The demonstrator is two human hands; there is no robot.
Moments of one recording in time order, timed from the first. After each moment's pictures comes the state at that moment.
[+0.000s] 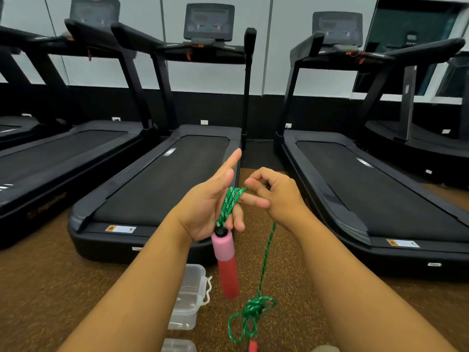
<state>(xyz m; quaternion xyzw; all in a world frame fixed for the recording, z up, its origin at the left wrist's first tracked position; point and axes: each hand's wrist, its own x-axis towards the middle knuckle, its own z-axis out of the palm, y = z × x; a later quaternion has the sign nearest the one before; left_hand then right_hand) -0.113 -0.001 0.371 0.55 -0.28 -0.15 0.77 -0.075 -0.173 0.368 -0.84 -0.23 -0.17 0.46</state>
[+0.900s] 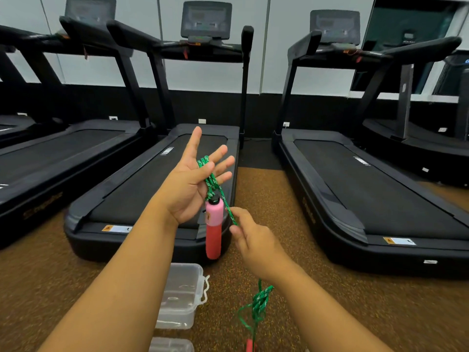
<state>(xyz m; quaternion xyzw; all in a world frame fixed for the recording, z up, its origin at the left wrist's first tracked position) -0.097 0.013 0.384 0.55 -0.22 0.05 0.80 -0.111 -0.160 0.294 -0.90 -0.27 -0.10 0.33</state>
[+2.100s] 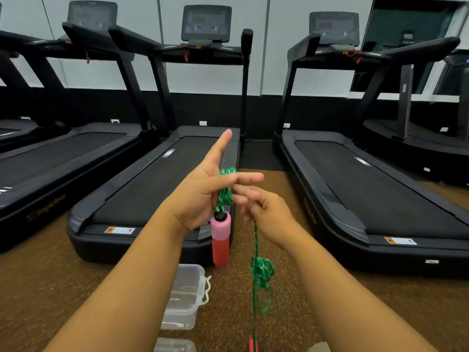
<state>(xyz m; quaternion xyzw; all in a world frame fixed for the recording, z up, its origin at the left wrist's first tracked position) -0.120 -0.007 0.393 0.58 -0.30 -0.05 0.76 -0.088 -0.170 0.340 -0.81 -0.23 -0.08 0.54</state>
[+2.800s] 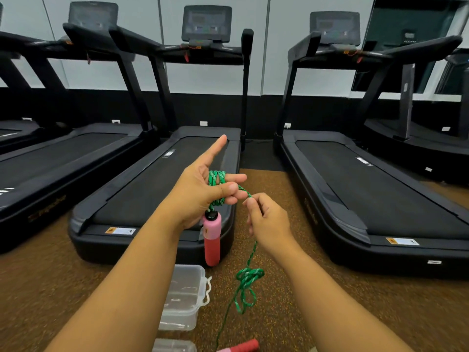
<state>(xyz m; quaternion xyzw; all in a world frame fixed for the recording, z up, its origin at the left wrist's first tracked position) -0.117 0.001 0.389 0.66 -0.23 0.04 0.71 -0.092 -0.161 0.315 -0.81 -0.13 -0.17 0.54</state>
